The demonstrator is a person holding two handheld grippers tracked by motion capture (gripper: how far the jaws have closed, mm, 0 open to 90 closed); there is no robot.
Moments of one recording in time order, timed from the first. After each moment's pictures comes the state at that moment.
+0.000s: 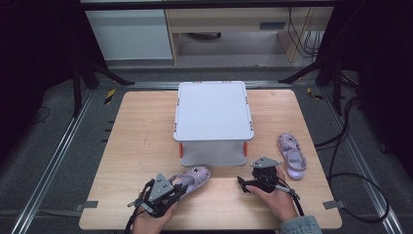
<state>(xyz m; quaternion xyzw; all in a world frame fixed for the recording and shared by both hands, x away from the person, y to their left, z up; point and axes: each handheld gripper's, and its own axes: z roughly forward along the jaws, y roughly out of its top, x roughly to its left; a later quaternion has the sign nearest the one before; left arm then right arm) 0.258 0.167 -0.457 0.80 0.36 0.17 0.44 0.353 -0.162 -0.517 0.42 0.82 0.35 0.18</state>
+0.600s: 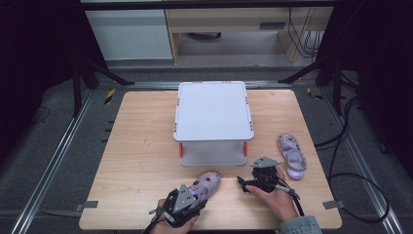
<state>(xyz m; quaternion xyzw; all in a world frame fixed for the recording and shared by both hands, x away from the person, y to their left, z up) 0.247 0.127 -0.481 0.83 0.33 0.15 0.41 0.353 -0.162 -0.517 0.42 0.82 0.35 0.18</state>
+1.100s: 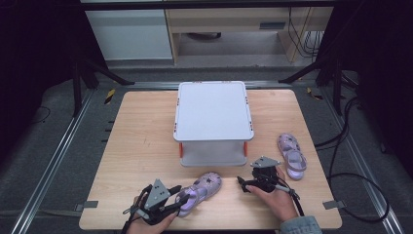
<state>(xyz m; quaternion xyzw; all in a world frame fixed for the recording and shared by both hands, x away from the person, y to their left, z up) 0.250 0.183 -0.456 0.81 0.35 0.16 0.45 0.354 -0.162 -0.517 0.42 0.82 0.35 0.18</state>
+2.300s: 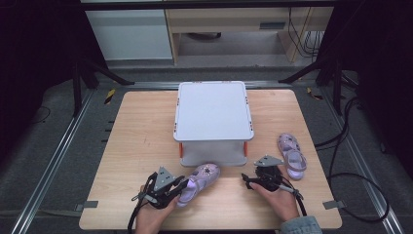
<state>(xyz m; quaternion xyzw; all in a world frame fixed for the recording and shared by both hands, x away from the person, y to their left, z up) 0.285 0.171 -0.464 0.79 0.40 0.18 0.42 0.352 -0.171 -0.507 0.43 0.81 0.35 0.19</state>
